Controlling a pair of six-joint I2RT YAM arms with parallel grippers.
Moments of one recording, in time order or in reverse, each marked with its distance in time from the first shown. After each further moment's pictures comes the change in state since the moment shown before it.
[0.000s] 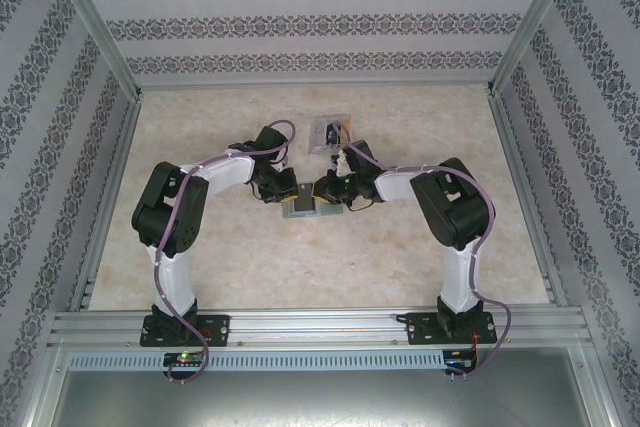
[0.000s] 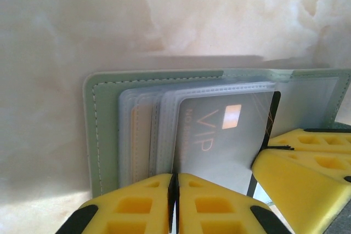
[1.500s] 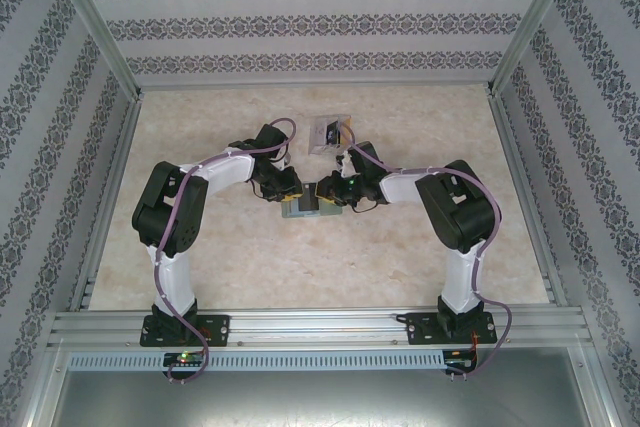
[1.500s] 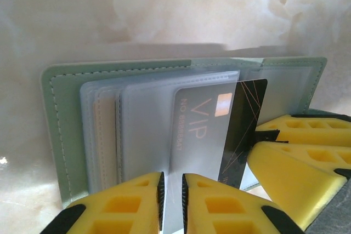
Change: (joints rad) left arm 0.004 -0.002 0.021 -0.012 0.060 0.013; right arm -0.016 -0.037 -0.042 0.005 0.018 -0.031
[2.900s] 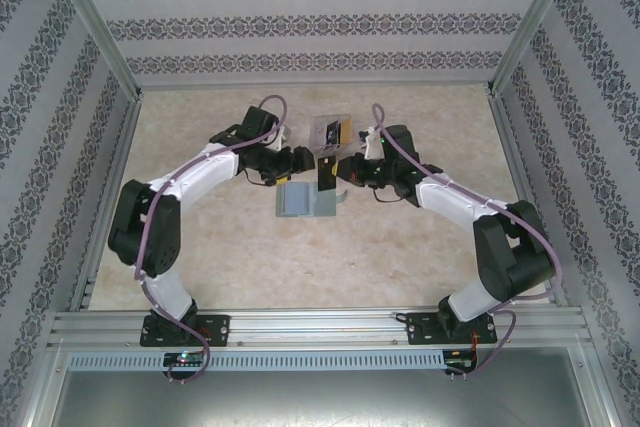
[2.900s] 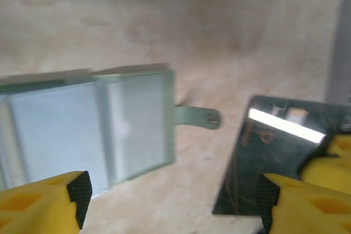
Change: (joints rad) left arm 0.015 -0.212 0.019 0.041 0.089 0.031; right arm -0.103 -0.412 -0.090 -0.079 -0.032 -0.113
